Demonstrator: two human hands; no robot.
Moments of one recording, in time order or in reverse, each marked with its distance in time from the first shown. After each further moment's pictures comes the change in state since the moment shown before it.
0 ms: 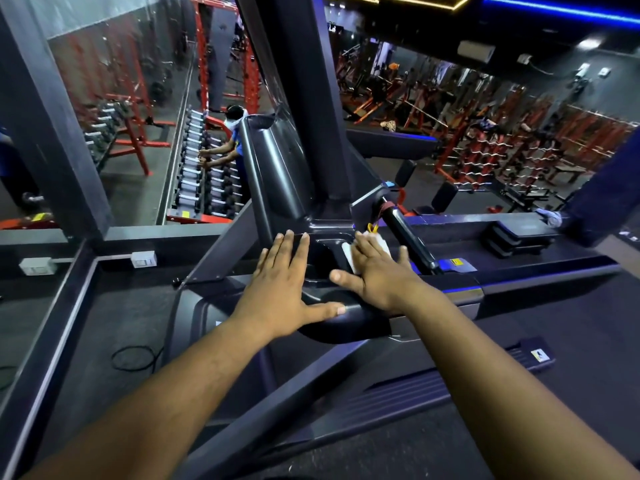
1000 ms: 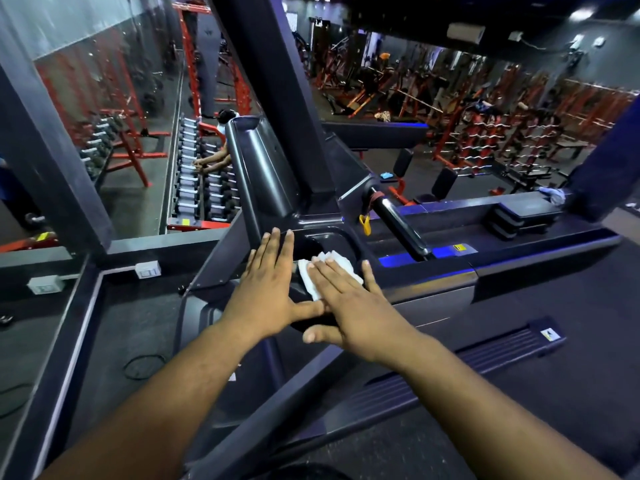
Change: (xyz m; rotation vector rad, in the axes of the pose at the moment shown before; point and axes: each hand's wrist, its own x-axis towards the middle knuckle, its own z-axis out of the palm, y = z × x) left_hand 0.000 -0.005 0.007 -0.007 0.023 0.001; right_hand -0.055 -0.020 0.046 0.014 0.184 -0.355
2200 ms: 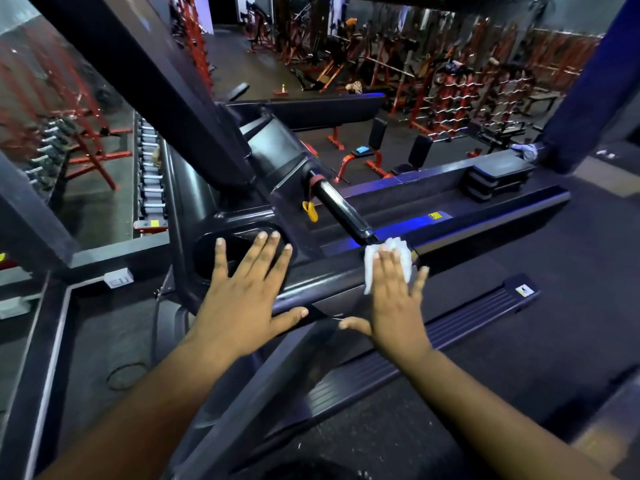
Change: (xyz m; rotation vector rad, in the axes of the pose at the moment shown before) left_hand 0.013 0.074 0.025 0.532 0.039 0.293; right_hand -0.076 0.143 0.061 -0.182 0.372 0.409
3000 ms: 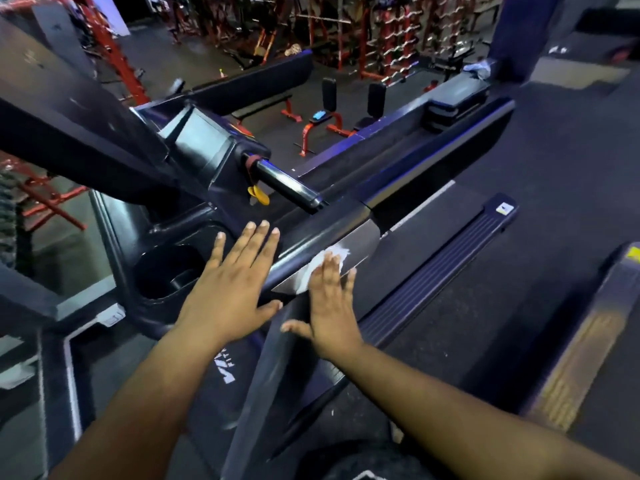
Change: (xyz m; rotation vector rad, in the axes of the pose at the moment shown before) left_hand 0.035 0.024 -0.006 -0.049 -0.149 0.230; right_hand -0.032 -0.068 0.070 0.466 0.192 0.175
